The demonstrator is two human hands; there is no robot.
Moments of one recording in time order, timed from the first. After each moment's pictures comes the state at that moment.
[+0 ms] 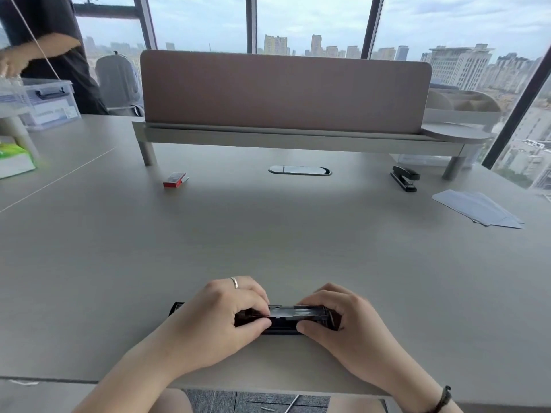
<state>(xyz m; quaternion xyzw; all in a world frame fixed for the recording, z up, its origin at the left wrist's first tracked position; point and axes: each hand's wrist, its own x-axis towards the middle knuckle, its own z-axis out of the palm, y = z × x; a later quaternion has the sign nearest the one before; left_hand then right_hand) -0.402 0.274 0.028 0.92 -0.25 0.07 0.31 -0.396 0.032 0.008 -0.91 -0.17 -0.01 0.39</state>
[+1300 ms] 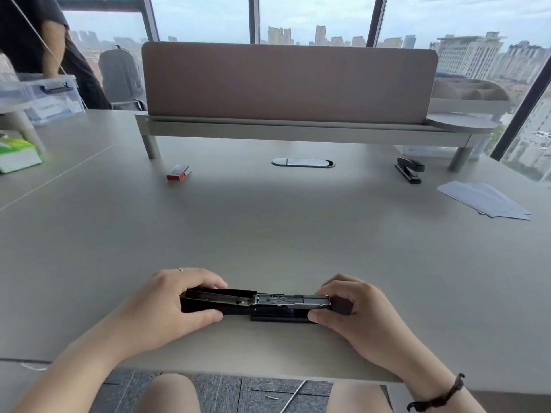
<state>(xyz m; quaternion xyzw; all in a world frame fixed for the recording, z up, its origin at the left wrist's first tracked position) -0.408 0.336 0.028 0.94 -0.14 0.04 0.30 -0.391 0.018 0.004 -0.91 -0.15 -0.02 0.38</state>
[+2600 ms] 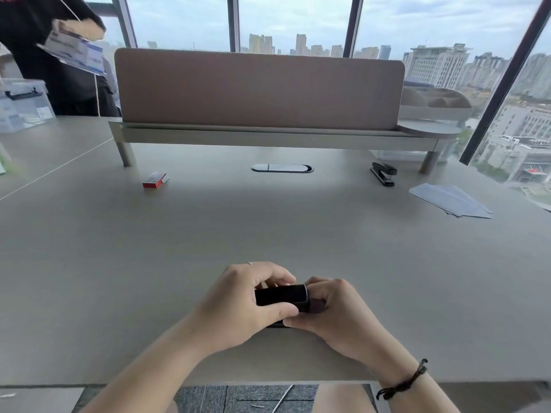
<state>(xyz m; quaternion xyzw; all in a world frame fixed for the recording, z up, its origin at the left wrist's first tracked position) -0.391 0.218 0.036 0.89 -0.20 0.06 0.41 -0.389 0.023 0.011 -0.88 -0.13 0.03 0.45</state>
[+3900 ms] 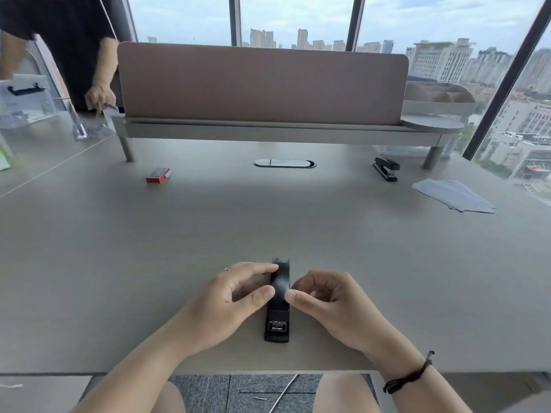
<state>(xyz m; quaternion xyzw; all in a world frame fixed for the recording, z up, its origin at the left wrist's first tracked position) -0.392 0.250 0.010 0.84 -0.18 -0.05 0.50 -0.393 0.027 0.011 -0.83 -0.15 0.02 0.54</state>
